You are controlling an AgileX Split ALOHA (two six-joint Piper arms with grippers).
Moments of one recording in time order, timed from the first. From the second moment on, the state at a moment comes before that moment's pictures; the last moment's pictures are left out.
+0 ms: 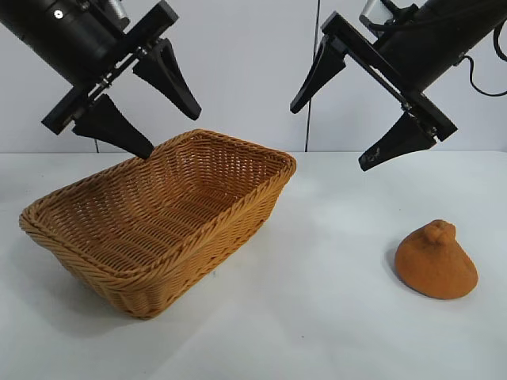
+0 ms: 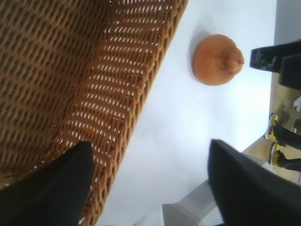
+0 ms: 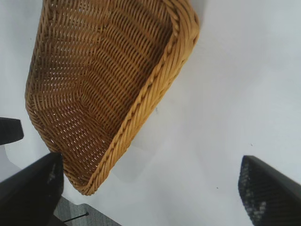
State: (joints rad) left arm -0.22 1.84 -1.41 -0.75 1.01 0.16; right arm 0.19 1.88 -1.39 0.71 1.01 -0.17
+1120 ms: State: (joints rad) left arm -0.29 1.61 -1.04 -0.25 0.75 -0.94; right arm 0.19 1.88 -1.39 0.71 1.00 -0.18
